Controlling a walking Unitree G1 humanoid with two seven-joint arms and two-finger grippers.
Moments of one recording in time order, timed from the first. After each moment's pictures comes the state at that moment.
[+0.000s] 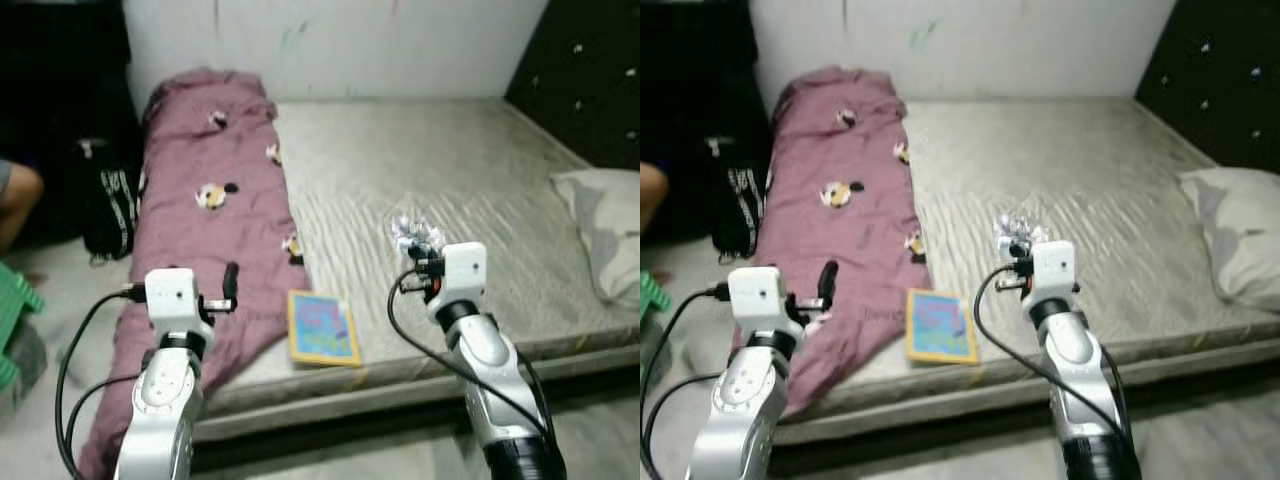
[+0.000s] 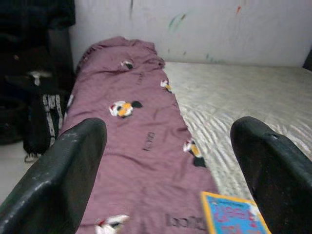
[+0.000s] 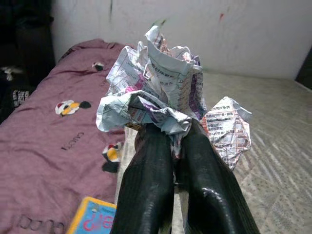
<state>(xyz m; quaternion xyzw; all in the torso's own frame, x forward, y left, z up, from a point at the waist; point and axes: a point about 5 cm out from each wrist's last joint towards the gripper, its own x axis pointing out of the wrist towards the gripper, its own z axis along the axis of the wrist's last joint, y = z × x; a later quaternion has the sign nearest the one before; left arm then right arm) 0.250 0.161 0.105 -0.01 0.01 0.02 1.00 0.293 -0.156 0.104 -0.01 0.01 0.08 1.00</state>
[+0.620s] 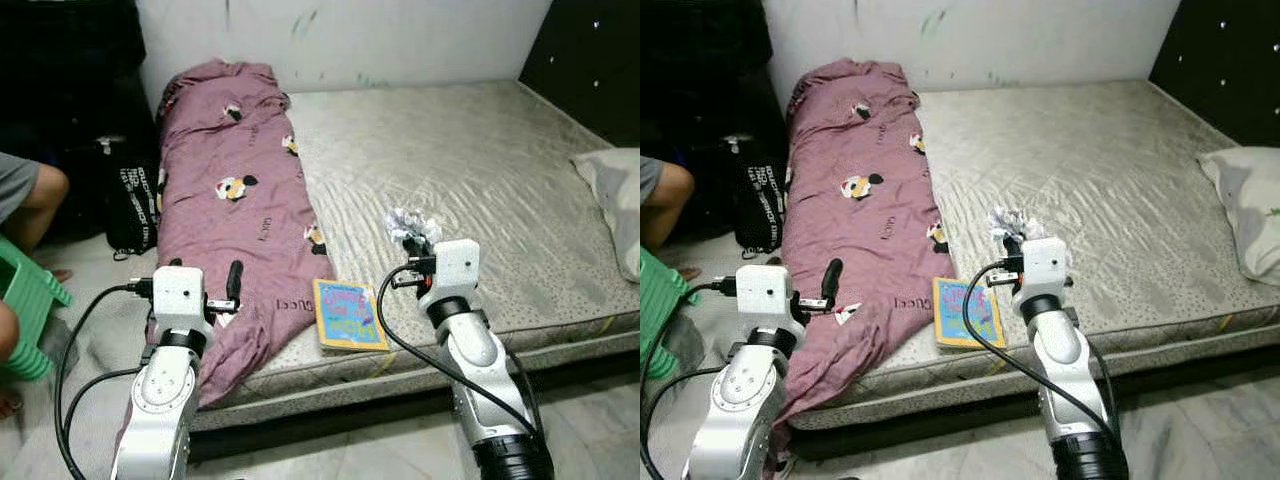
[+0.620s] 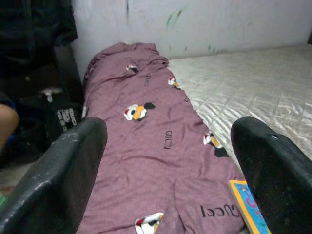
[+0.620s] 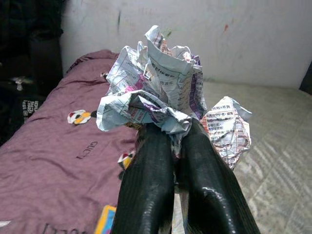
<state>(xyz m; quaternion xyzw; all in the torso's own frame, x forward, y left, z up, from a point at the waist) 0.251 0.160 0.108 0.04 -0.01 -0.01 1.00 0.295 -0.147 0.114 -0.04 -0.04 0.08 1.00</state>
